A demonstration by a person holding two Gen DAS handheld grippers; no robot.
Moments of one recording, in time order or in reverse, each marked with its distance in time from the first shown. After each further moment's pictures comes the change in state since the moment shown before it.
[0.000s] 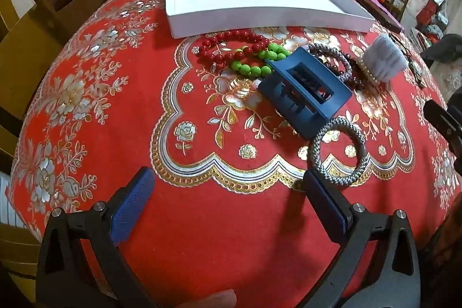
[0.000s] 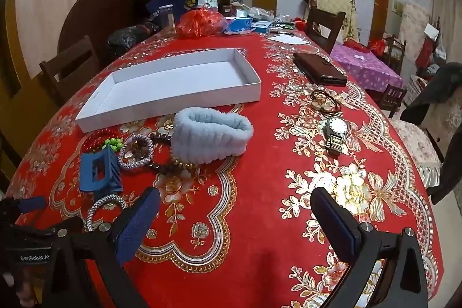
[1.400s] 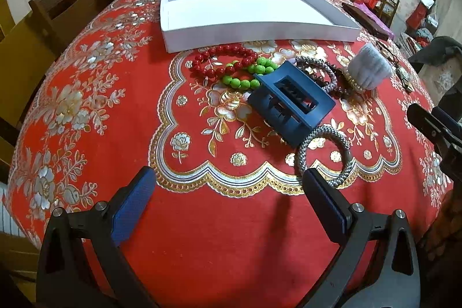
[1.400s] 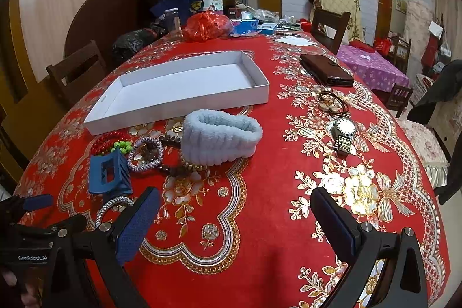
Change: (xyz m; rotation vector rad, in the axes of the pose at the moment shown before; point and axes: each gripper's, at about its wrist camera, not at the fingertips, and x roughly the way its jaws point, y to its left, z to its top) left arm -0.009 -0.009 0.000 0.001 -0.078 -0.015; right arm -0.001 0.002 0.000 0.010 -0.014 0.046
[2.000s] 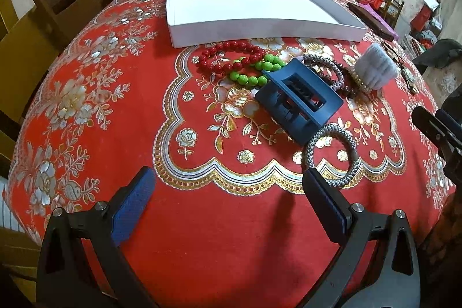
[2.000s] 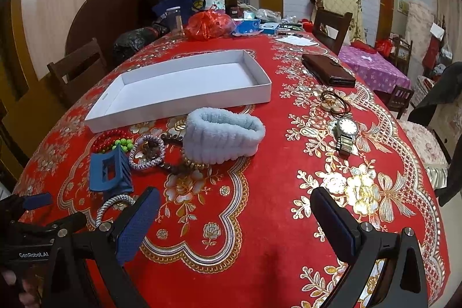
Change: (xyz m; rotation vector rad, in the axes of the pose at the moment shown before) left arm 0.002 0.007 -0.001 -0.028 0.018 0.006; right arm 0.001 0.003 -0.001 -0.011 0.004 -0.002
